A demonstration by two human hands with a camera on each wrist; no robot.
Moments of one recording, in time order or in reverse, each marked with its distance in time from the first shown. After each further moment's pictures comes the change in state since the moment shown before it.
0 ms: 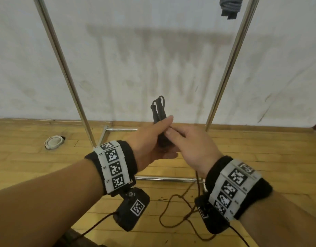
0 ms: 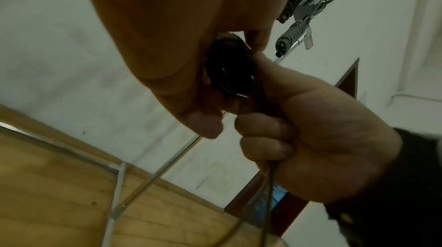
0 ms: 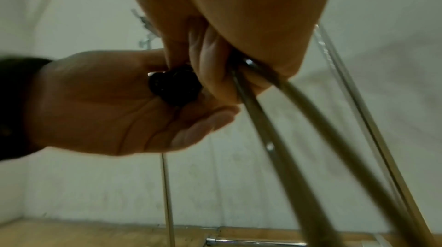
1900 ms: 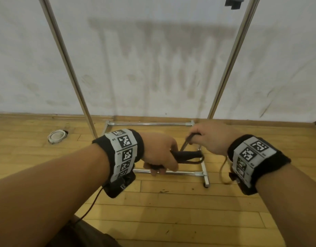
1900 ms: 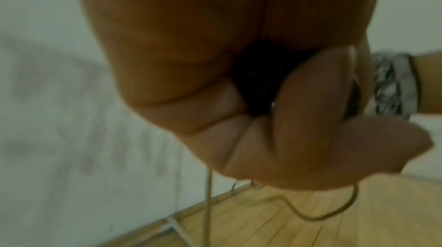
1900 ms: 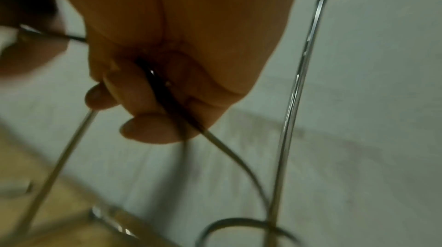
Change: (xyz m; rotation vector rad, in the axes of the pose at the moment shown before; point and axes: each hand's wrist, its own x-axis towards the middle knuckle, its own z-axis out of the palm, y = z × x) left_hand -0.006 0.010 0.008 1.248 -0.345 -0.285; right_hand 0.018 0.019 -0.049 -0.748 -0.372 -0.017
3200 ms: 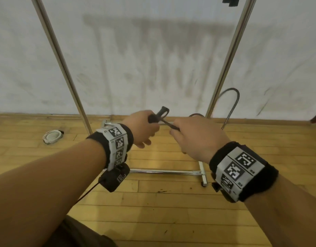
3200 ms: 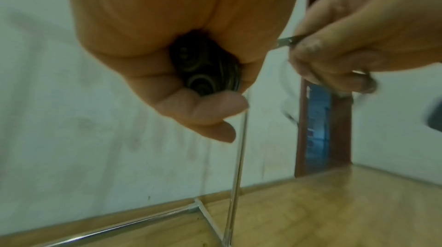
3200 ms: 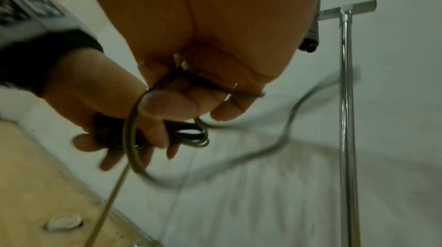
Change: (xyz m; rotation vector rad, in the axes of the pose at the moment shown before) left_hand 0.019 -0.031 -0.026 -0.352 0.604 -0.004; right_hand -0.003 -0.046 0.010 -0.138 0.280 -0.036
